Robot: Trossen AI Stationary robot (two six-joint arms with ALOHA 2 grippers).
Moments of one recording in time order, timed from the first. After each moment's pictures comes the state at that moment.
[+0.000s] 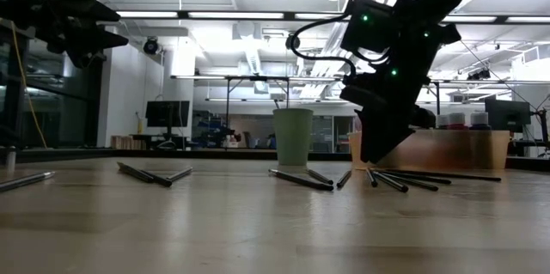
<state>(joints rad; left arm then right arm) 0.39 0.01 0.33 -0.47 0.27 -0.40 -0.09 1.62 0.79 -0.32 0.20 0.76</state>
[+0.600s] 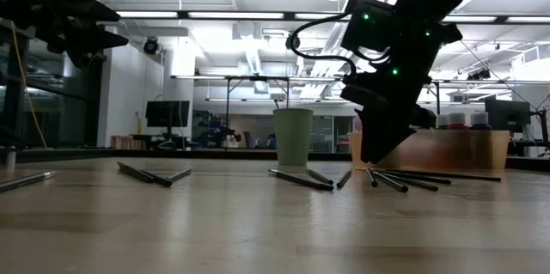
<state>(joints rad) 0.39 0.01 0.33 -0.47 0.27 -0.40 -0.08 1.62 0.79 -0.33 0.21 0.77</state>
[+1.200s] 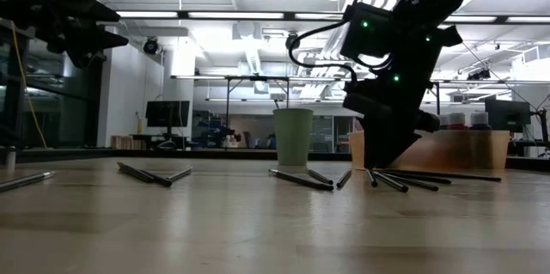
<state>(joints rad) 0.39 0.01 0.33 -0.47 0.27 -0.40 -0.07 1.68 0.80 -0.34 0.20 0.78</state>
